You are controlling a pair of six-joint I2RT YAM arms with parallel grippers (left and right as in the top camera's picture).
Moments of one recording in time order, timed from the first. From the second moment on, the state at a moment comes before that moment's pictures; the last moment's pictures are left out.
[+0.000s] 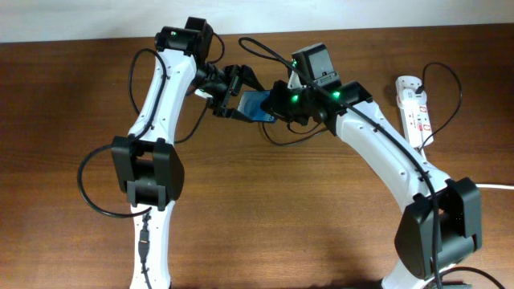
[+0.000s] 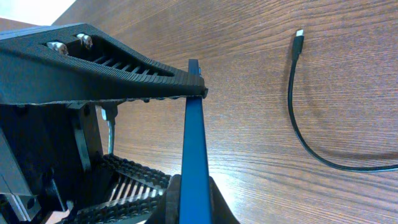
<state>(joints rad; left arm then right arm) -0.22 2.43 2.41 -1.50 0.86 -1.28 0.40 1.83 1.52 -0.59 -0.40 0.74</state>
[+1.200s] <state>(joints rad) -0.20 2.43 2.41 -0.94 1.21 -0.56 0.12 1.56 1.52 -0.63 -0.48 0.75</state>
